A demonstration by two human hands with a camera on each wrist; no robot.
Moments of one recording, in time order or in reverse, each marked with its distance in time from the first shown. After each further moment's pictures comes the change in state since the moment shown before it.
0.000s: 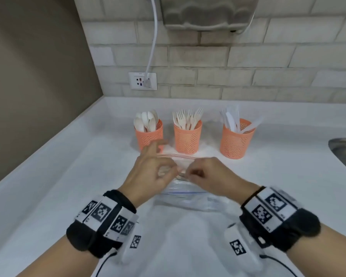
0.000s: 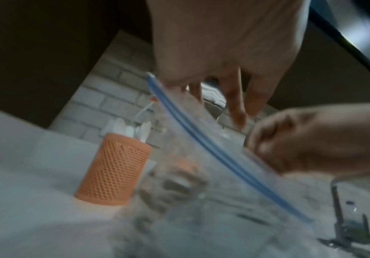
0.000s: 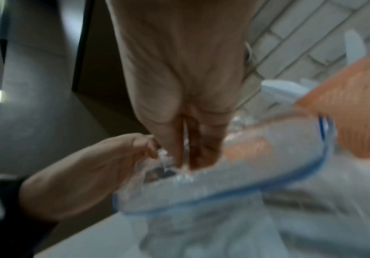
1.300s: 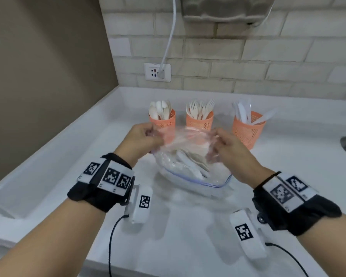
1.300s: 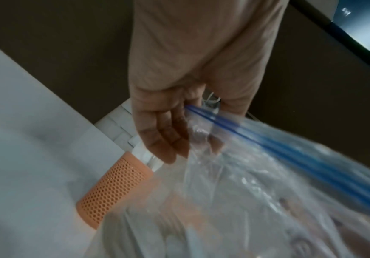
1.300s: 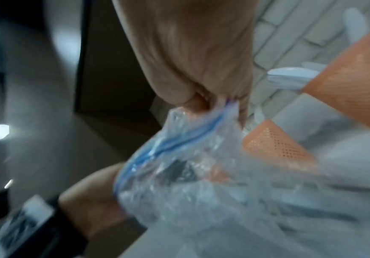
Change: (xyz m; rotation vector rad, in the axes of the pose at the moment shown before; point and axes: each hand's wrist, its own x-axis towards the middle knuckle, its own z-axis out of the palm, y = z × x) left_hand 0.002 0.002 -0.049 -0.510 0.121 -0.497; right_hand -0.012 -0.023 -0.010 0.611 0.258 0.219
